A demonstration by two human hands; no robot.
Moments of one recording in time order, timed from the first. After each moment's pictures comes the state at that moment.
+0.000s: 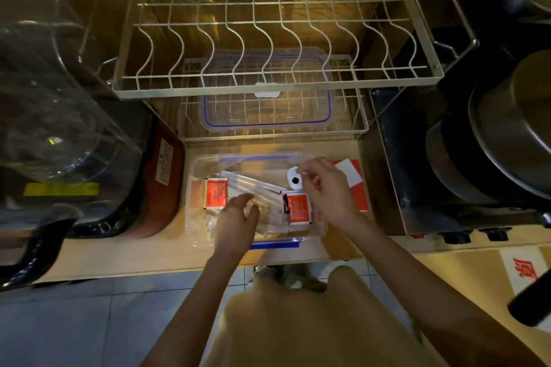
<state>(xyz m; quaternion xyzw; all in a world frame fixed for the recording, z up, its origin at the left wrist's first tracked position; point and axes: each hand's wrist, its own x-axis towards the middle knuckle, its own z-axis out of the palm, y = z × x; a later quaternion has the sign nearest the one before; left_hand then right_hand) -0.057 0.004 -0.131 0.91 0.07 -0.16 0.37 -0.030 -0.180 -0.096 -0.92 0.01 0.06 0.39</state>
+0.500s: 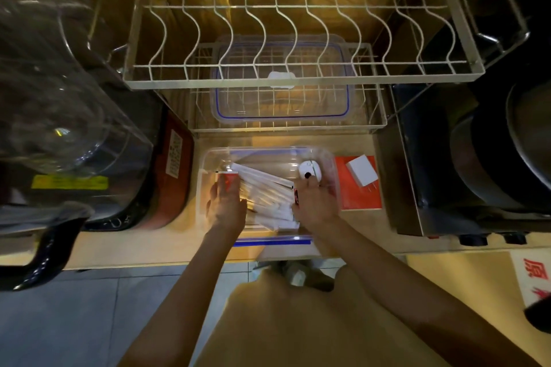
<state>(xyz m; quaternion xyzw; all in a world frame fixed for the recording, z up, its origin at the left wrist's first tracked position) -0.028 0.039 -0.171 0.95 0.08 -0.23 0.19 -0.030 -0.134 -0.146 -0.95 0.01 0.30 0.10</state>
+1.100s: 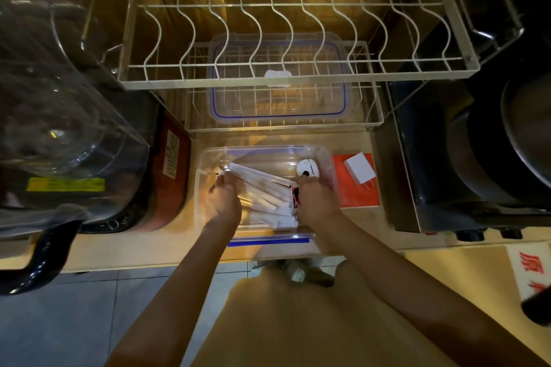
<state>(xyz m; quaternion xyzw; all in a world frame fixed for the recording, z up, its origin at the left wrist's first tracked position) -0.014 0.035 -0.167 0.97 0.08 -0.19 0.12 -0.026 -0.136 -0.140 -0.95 0.04 0.30 0.10</state>
